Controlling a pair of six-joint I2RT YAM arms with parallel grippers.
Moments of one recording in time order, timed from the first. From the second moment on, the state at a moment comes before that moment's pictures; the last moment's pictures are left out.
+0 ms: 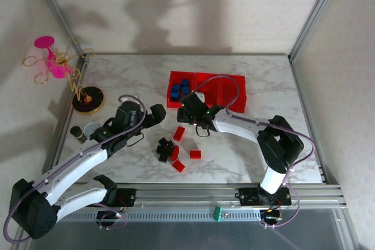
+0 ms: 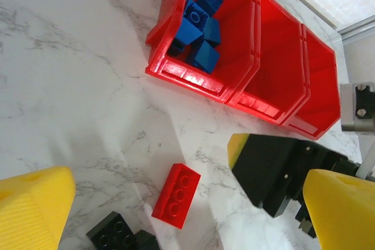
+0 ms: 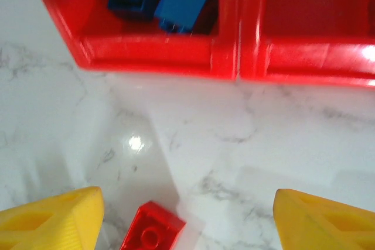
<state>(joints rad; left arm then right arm) -0.54 0.98 0.69 -0.31 -0.09 -0.85 0.87 1.73 1.15 -0.36 0.22 0.78</state>
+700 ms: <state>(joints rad) -0.54 0.88 0.60 -0.36 -0.12 -0.90 1.00 1.90 1.14 -0.31 0.22 1.01</state>
